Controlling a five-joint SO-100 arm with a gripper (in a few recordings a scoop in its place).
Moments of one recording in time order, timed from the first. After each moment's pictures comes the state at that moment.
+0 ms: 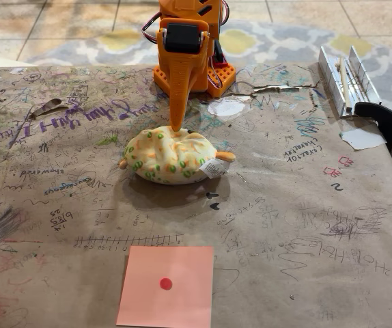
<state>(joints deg) 5.3 192.6 179.1 46.5 -2.7</state>
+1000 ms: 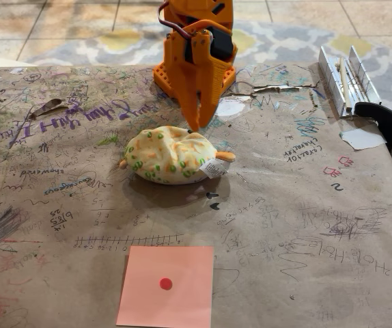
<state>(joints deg) -1.6 184.1 172.4 51.9 -56.8</state>
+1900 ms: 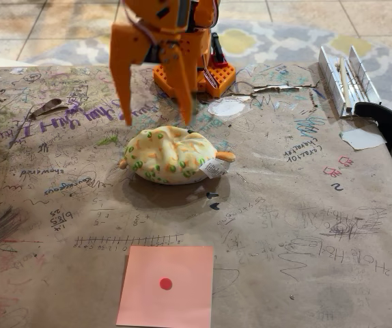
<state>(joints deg) 23.6 141.6 155.0 55.1 -119.4</state>
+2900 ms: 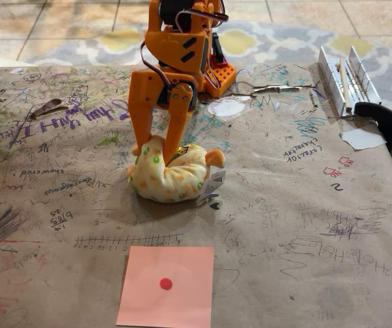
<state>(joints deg) 11.3 147.0 178.1 16.2 -84.7</state>
